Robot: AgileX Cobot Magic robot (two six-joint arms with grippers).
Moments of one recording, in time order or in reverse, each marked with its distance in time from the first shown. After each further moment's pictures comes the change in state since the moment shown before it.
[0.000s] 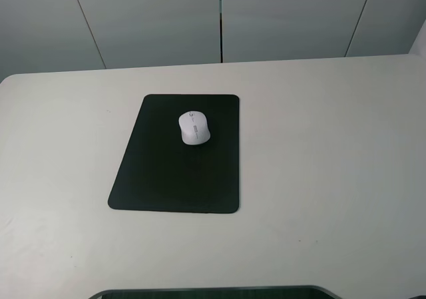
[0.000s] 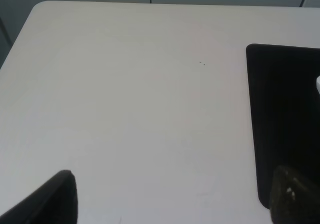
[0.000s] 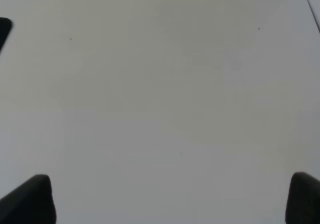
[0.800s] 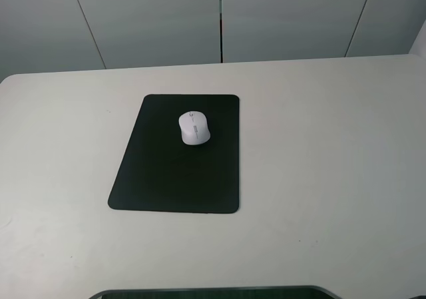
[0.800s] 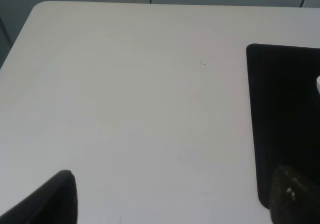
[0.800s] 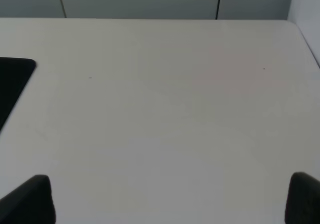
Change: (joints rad) left arm 0.000 0.000 0.000 0.000 0.000 0.000; right arm -0.117 -0.234 0.052 0.148 -0.008 -0.150
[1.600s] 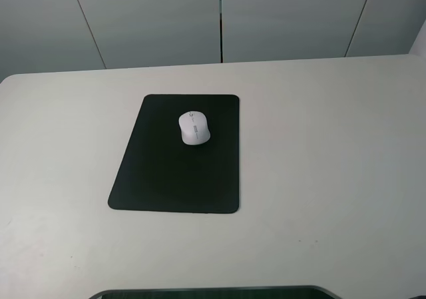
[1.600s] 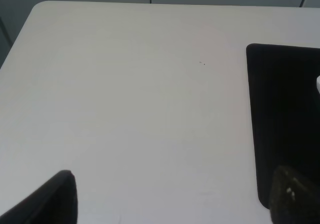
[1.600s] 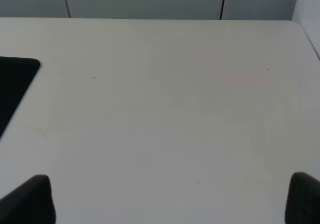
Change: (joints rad) left arm 0.000 0.000 0.000 0.000 0.000 0.000; right arm 0.000 0.000 0.000 0.008 0.000 -0.003
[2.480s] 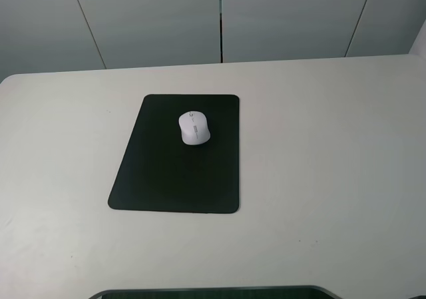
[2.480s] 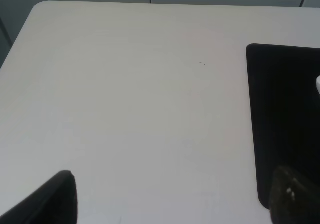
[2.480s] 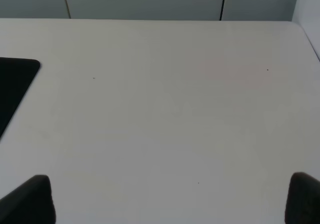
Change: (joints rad) left arm 0.000 0.000 0.000 0.000 0.000 0.000; right arm 0.000 0.000 0.000 0.000 -0.002 0.000
